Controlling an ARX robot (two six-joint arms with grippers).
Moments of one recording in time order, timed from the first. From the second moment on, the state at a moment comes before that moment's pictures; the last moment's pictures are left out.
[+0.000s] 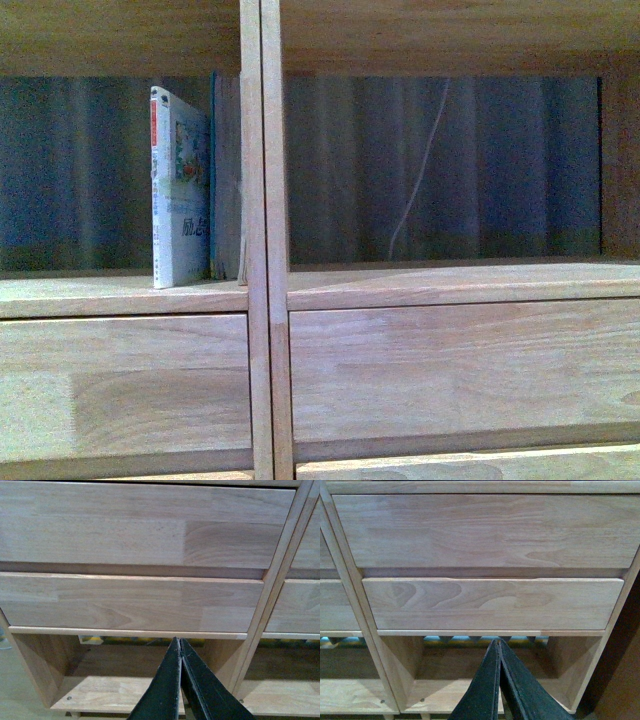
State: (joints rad) left arm 0.00 0.01 0.01 0.00 0.00 -0.01; right arm 0.00 0.01 0.01 0.00 0.00 0.00
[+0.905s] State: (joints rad) left arm 0.00 0.01 0.01 0.00 0.00 -0.01; right arm 0.00 0.01 0.01 0.00 0.00 0.00
